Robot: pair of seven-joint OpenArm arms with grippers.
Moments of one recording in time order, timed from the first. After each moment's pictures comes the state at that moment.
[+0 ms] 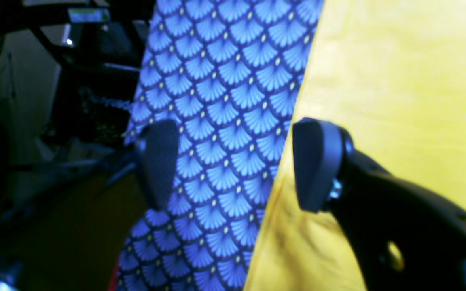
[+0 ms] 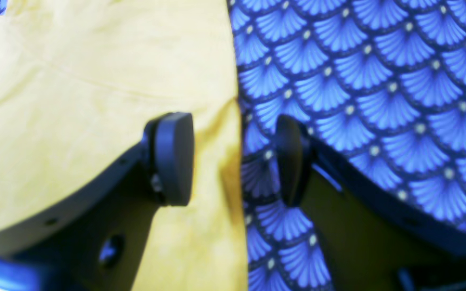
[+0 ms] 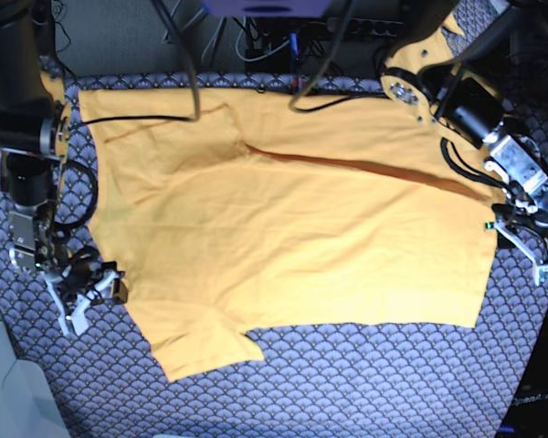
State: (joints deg) left arm -23.9 -0.1 -56.4 81.8 41.3 -40.9 31.5; right arm 36.7 20.2 5.6 26.9 7.7 34.8 -16.0
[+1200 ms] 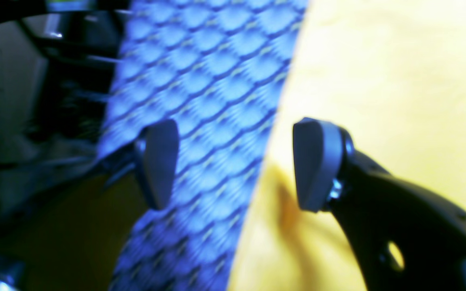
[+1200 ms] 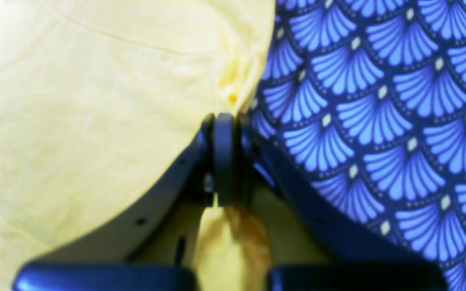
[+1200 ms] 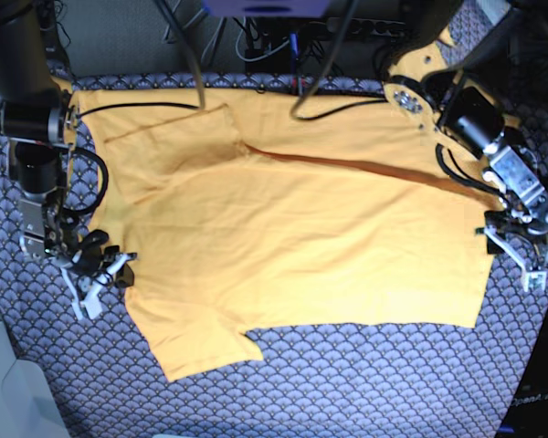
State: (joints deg) left arm -26.9 -1.4 -55.8 74.4 41.4 -40.8 31.5; right arm 33.8 18.8 5.5 27.2 8.5 39.3 -16.8
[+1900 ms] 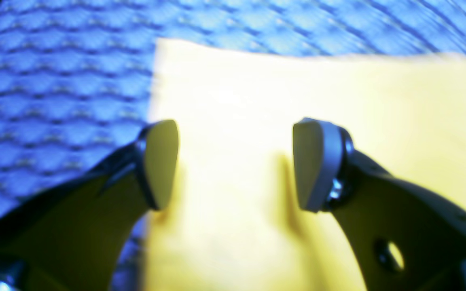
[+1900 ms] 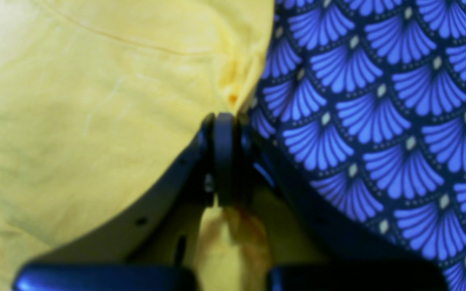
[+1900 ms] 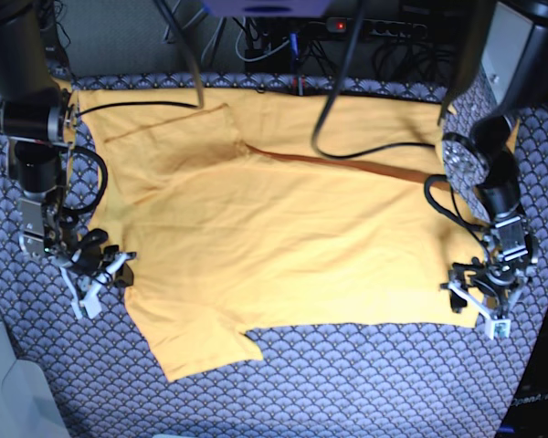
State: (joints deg) left arm -40.9 -12.0 -48.7 30.3 41.4 -28.0 7.7; right arm 33.6 19.0 5.3 27.2 8.6 39.5 -16.4
